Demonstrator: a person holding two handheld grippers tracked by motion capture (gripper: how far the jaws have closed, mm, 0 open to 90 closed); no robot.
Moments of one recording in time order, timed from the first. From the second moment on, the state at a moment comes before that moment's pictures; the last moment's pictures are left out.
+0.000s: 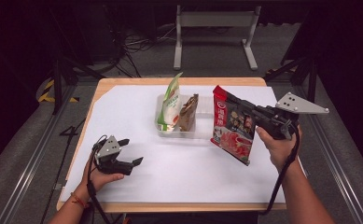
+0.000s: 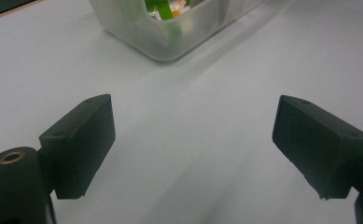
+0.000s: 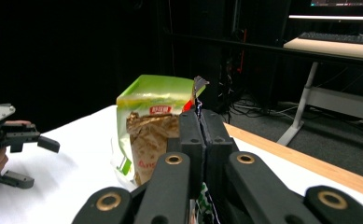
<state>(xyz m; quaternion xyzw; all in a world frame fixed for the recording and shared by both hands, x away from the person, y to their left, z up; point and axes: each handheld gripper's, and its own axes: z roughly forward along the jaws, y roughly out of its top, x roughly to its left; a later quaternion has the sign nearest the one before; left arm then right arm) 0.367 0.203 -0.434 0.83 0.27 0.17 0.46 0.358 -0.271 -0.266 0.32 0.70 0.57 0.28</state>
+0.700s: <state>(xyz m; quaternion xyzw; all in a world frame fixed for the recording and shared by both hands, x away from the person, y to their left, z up) 0.367 0.197 -0.438 0.84 0.26 0.16 0.45 0.383 -0.246 -0.241 0.32 0.69 0.57 0.30</state>
